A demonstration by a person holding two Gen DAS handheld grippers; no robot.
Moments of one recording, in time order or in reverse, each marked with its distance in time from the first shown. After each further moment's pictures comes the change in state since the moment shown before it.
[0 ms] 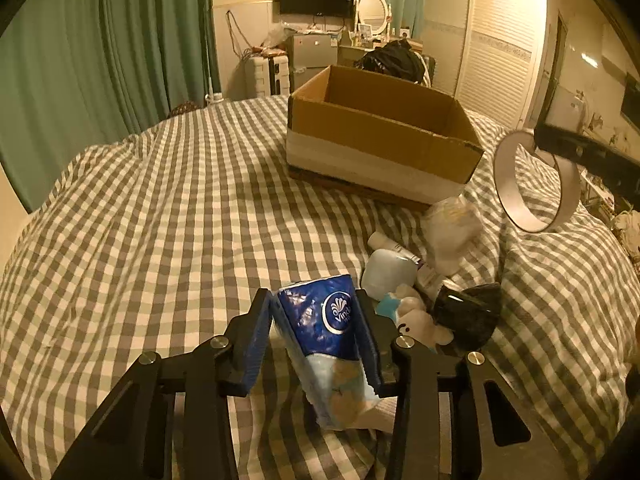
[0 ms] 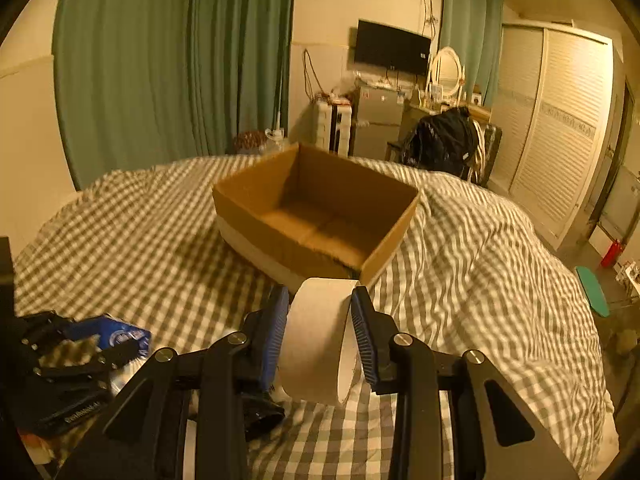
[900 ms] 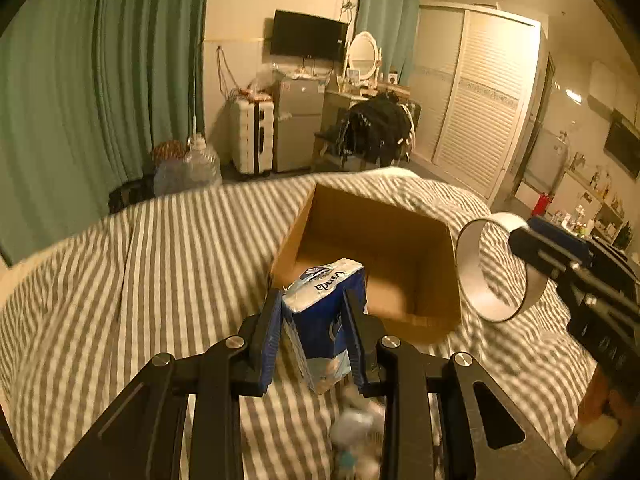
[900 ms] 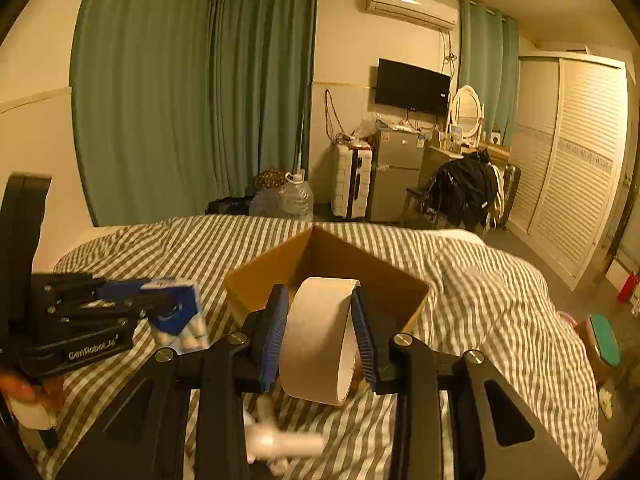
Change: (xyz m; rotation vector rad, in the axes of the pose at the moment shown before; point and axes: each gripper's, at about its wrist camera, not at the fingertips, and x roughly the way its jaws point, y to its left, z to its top) left arm 0.004 0.002 0.163 -0.027 -0.141 -0.080; right arm 0.005 -0.009 0.085 -0.044 -0.132 0.068
